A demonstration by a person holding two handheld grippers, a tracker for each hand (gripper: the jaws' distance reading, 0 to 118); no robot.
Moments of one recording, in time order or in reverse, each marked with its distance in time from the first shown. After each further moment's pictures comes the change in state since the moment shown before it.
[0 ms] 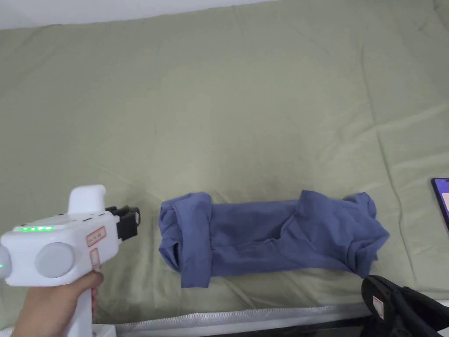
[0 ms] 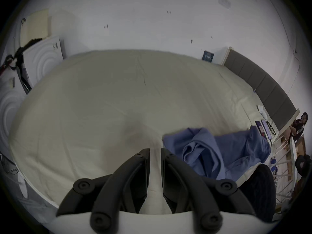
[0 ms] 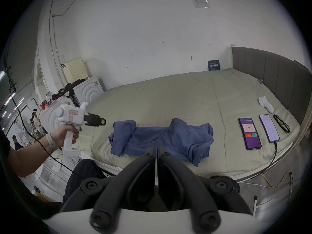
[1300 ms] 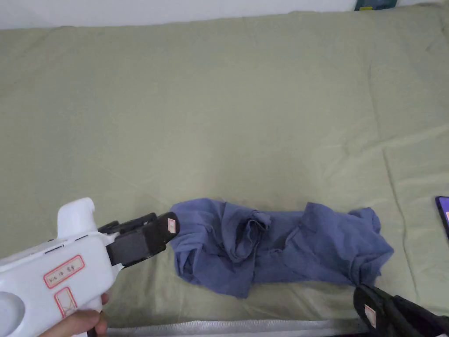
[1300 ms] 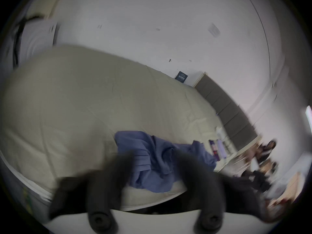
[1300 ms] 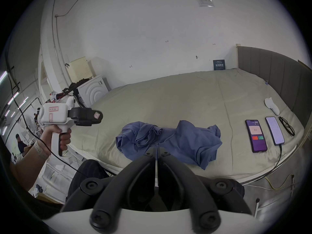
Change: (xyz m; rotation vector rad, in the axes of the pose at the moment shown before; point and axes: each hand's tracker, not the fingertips) left arm 0.003 -0.013 0.075 0.121 -0.390 0.288; right arm -0.008 0.006 -0.010 -0.010 0.045 0.008
